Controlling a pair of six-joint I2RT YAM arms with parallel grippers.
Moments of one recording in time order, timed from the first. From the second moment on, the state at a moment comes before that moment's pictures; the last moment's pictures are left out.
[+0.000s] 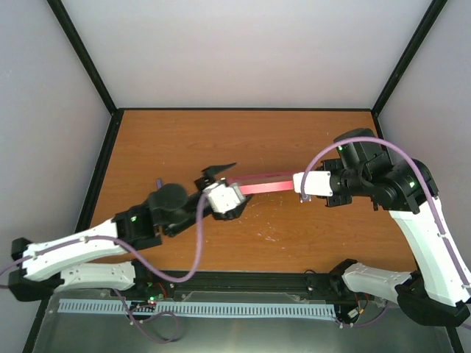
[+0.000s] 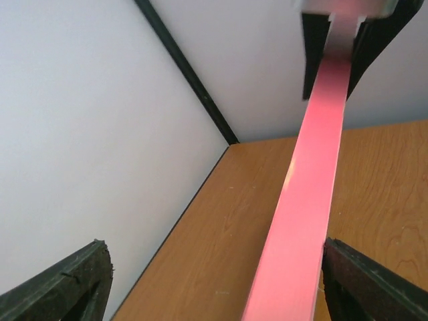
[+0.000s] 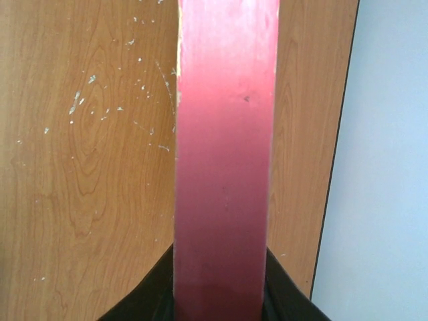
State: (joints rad) left arm -1.23 1.01 1.08 -0.19 -0.35 0.52; right arm 0.59 1.12 1.70 -1.49 -0.06 -1.21
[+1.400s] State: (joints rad) left arm -1.03 0.71 0.49 0.07 0.07 0.47; right arm 0.59 1.04 1.74 -1.60 -0.28 -1.31
